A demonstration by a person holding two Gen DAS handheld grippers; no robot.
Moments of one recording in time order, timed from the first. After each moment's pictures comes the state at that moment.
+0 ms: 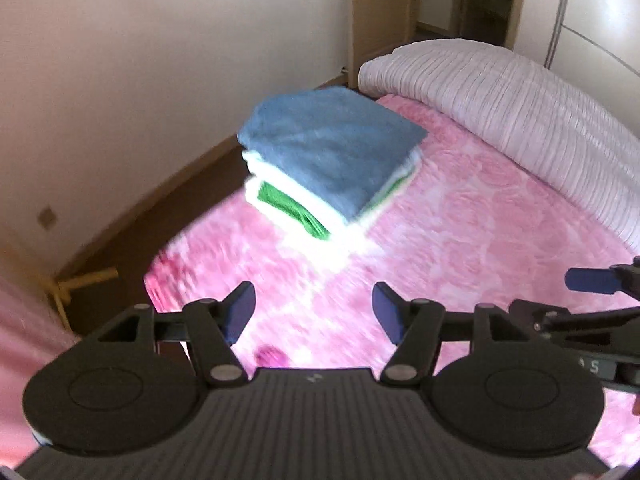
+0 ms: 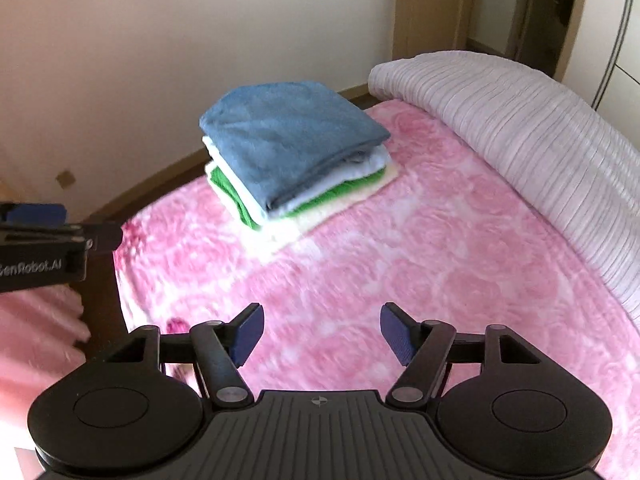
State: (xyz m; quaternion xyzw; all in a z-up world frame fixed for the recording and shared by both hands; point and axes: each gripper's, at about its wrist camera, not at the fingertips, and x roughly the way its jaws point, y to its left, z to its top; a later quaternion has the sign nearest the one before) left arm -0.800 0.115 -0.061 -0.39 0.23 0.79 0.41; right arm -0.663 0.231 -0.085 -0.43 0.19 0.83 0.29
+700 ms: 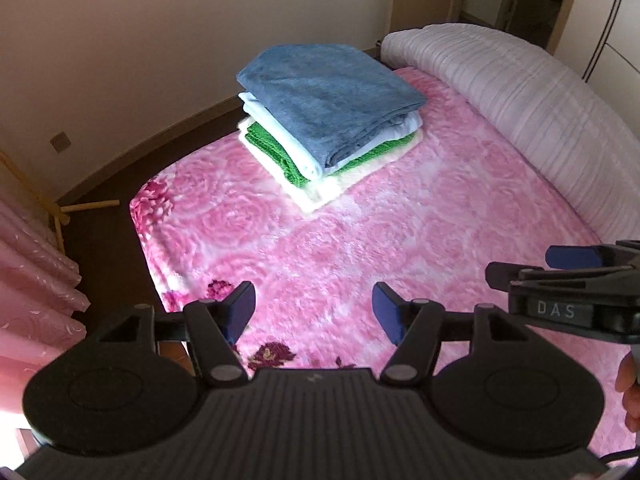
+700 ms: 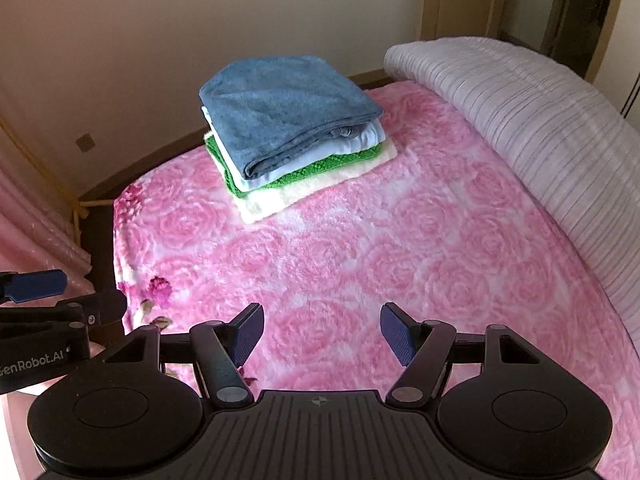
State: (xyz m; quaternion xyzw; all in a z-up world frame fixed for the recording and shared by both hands) left arm -0.742 0.148 -0.089 -0.45 0.20 0.80 0.34; right arm -0.629 0.284 -0.097 -0.46 0.19 0.83 0.23
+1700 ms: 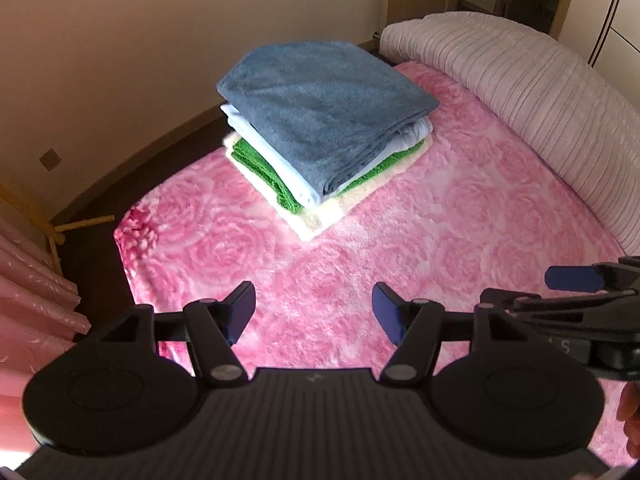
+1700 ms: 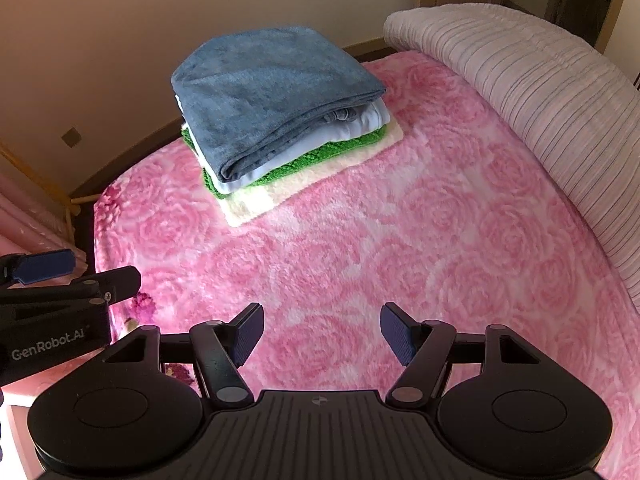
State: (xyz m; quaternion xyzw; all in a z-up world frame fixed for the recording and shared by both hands) left arm -0.782 0.203 -0.112 -0.44 0.22 0.80 0.35; right arm -0.674 0.325 -0.128 -0.49 0.22 0.81 0.23
